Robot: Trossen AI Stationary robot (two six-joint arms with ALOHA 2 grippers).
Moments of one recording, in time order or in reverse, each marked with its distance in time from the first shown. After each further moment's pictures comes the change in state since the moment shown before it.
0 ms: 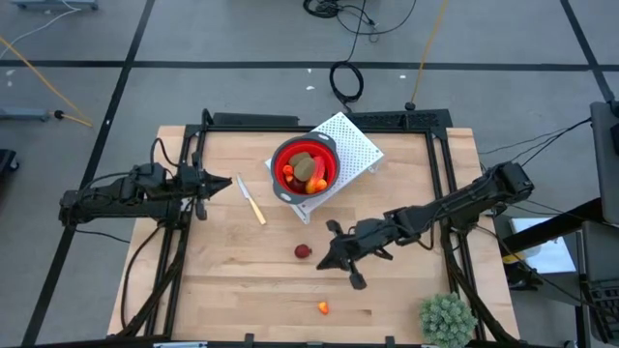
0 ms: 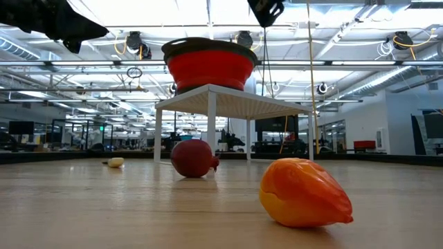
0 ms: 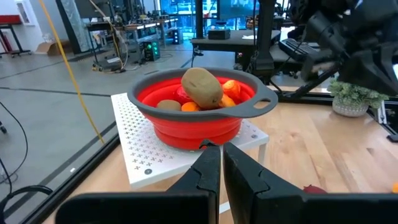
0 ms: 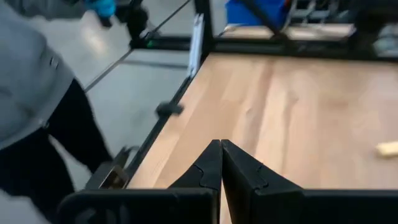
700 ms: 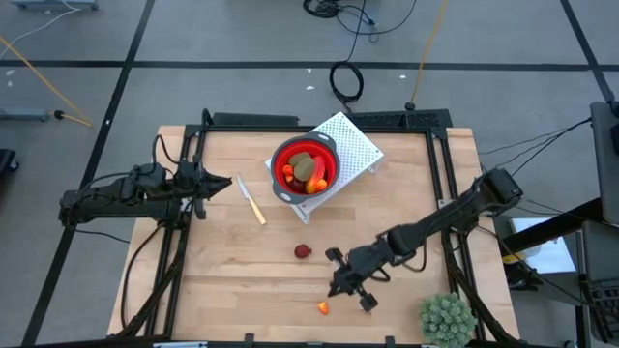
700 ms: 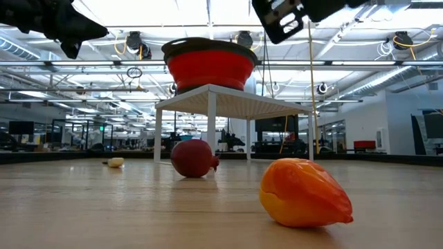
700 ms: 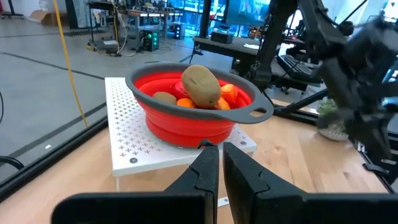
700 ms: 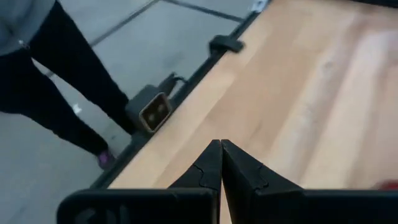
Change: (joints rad) left arm -0.001 0.000 0.000 0.000 -0.001 -0.187; right arm 0.106 0.113 -0.001 -0.072 -0.113 -0.134
